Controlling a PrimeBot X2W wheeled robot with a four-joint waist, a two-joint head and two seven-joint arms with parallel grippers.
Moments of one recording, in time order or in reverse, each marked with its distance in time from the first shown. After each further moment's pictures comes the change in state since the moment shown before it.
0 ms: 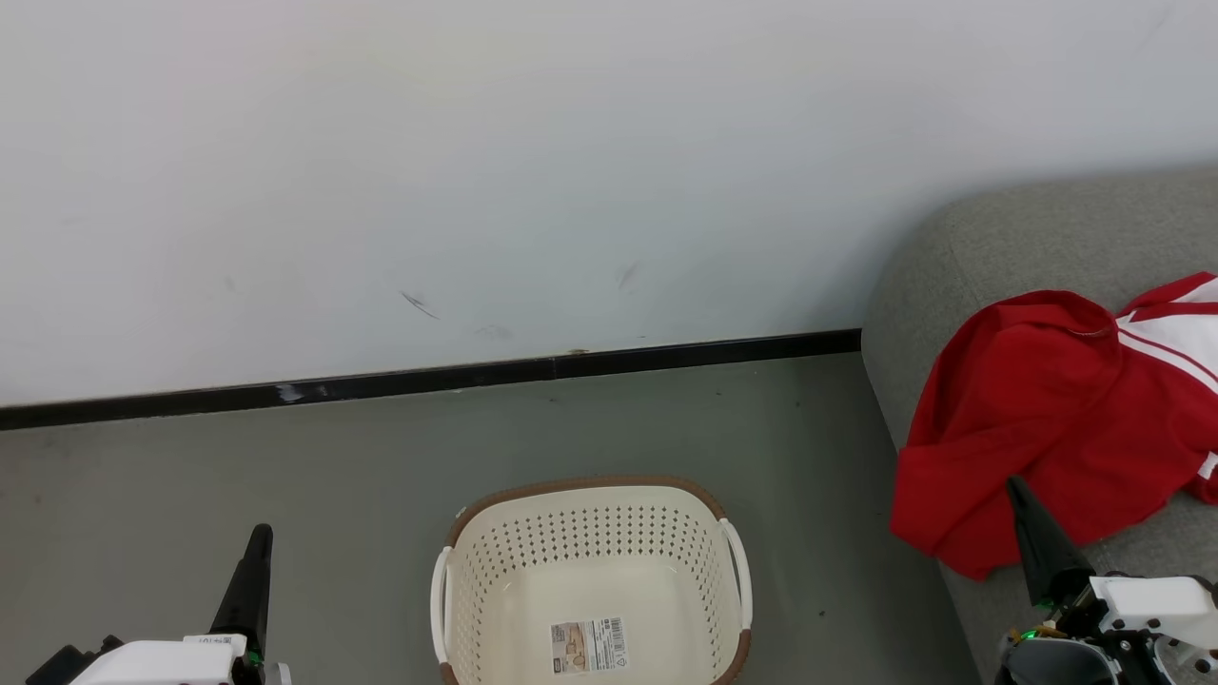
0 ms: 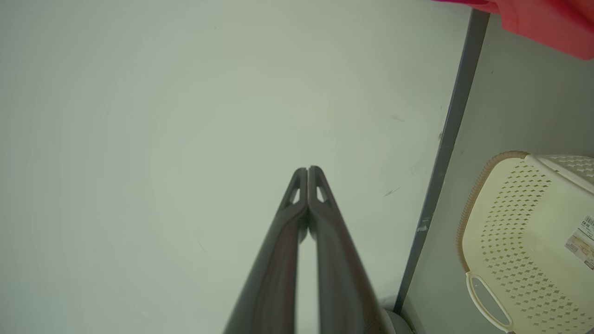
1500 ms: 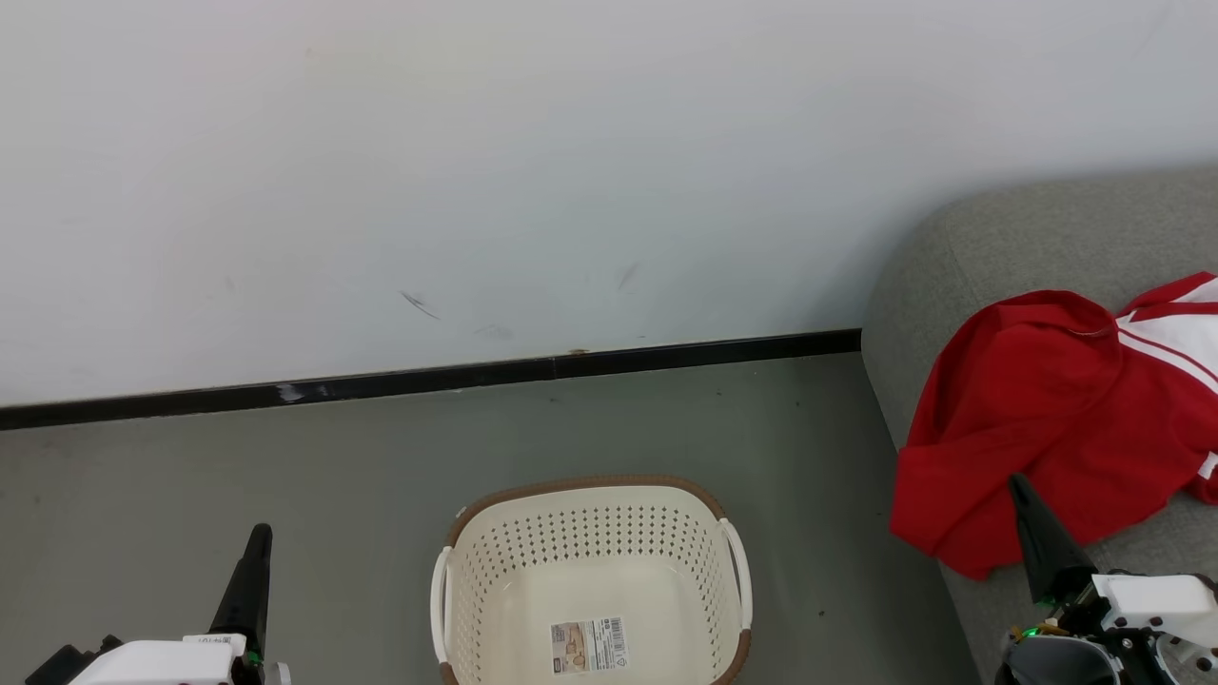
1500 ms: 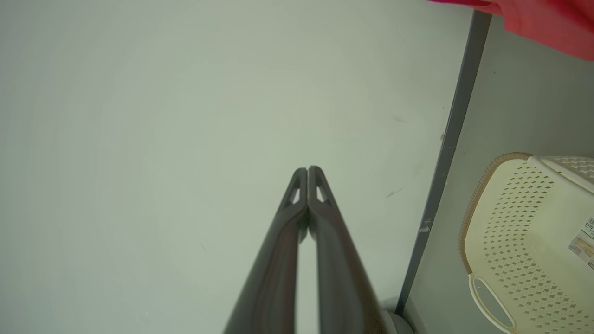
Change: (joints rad) left arm 0.000 0.000 0.001 -0.001 0.000 0.000 0.000; right arm -0.003 0.004 -0.010 0.001 -0.002 0.000 0.004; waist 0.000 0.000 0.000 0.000
